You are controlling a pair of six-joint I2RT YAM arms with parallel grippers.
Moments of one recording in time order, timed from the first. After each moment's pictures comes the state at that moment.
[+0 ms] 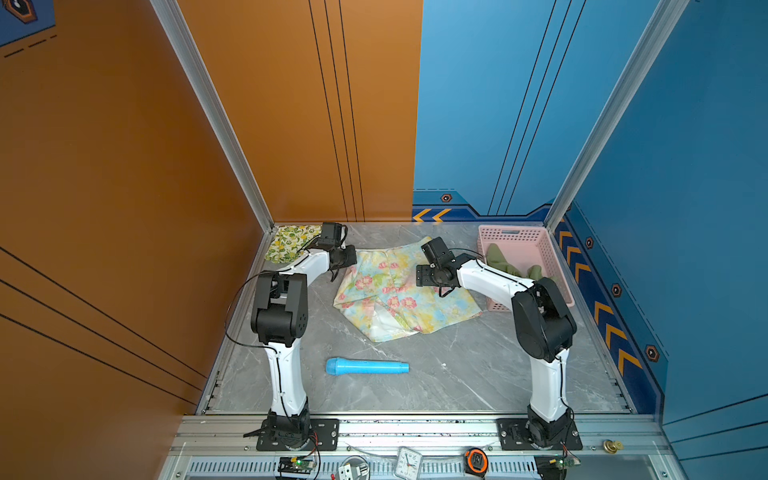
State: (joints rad) left arm -0.11 2.07 1.51 -0.32 0.14 -0.33; right arm 0.55 2.08 1.56 -0.51 0.17 0.50
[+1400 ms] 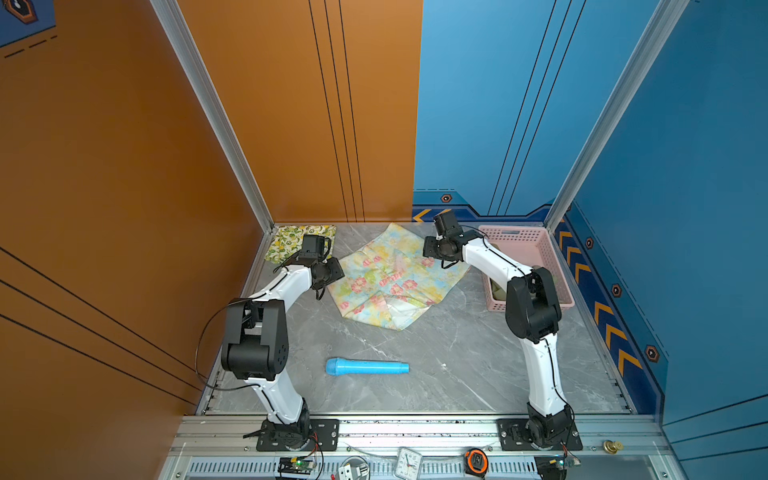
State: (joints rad) left arm -0.05 1.72 1.19 -0.43 0.07 -0.52; right arm 0.47 2.14 1.80 -0.53 0.04 0.50
